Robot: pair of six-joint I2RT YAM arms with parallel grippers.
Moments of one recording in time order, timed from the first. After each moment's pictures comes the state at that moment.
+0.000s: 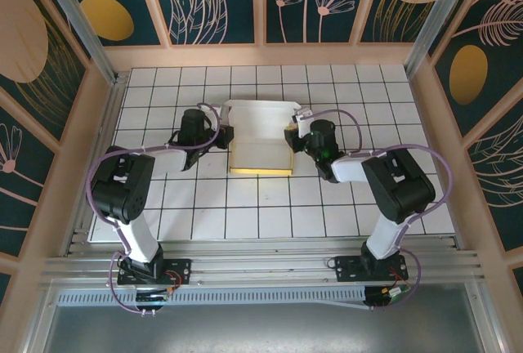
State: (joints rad) left arm -0.34 1.78 0.85 0.40 0.34 -0.26; right arm 0.48 1.74 0.72 0.66 -0.07 0.04
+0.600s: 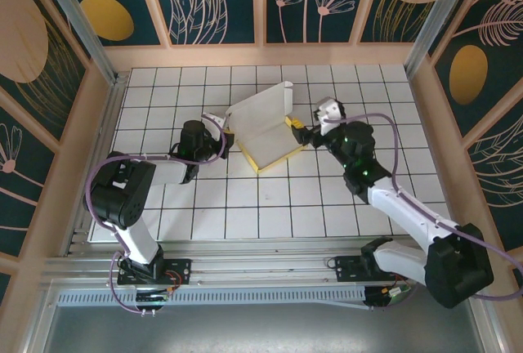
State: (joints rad) left arm -0.37 1.74 0.72 0.59 0.29 -0.08; right arm 0.47 1.13 0.69 0.35 -0.11 -0.22
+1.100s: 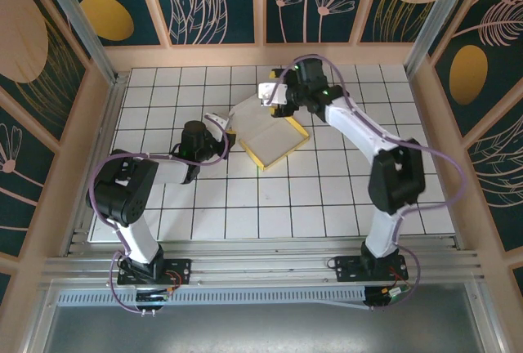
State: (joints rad) left arm -0.38 1.77 0.72 0.64 0.31 -0.01; right arm 0.48 1.87 1.64 -0.40 -0.28 -1.27
